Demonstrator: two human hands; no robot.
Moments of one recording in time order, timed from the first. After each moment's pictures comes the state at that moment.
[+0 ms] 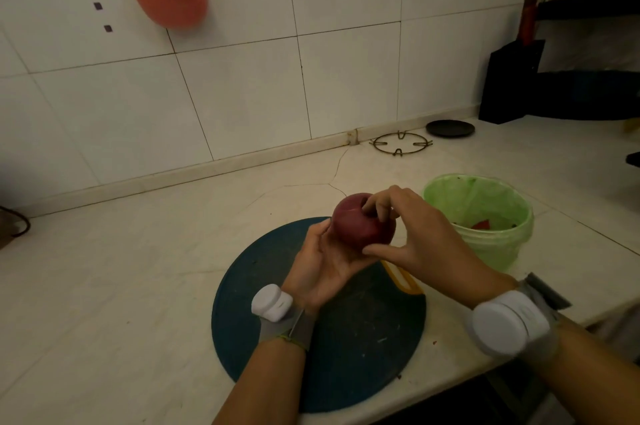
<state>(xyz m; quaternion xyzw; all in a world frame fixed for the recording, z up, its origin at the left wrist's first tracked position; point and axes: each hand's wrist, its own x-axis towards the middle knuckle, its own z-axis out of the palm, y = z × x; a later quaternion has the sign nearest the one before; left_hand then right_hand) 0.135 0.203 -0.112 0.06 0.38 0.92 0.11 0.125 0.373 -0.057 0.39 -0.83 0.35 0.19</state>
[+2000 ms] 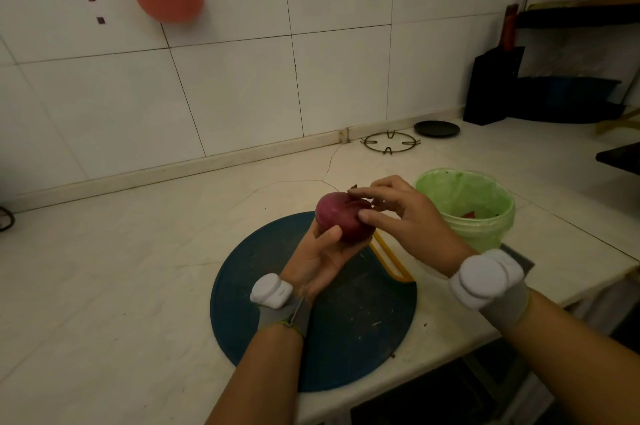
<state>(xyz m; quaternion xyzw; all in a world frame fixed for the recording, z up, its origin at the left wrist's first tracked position) 0.139 0.204 -0.111 0.11 0.38 0.92 0.08 0.118 0.368 -0.059 0.33 -0.79 0.50 0.09</state>
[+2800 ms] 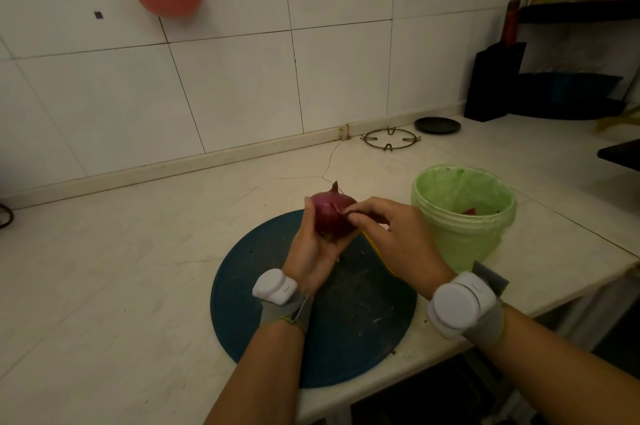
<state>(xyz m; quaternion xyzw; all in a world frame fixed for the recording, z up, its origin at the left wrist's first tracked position) 0.133 0.205 -0.114 -0.01 0.37 0.93 0.01 0.136 0.345 -0.077 0.29 -0.79 0.50 0.19</state>
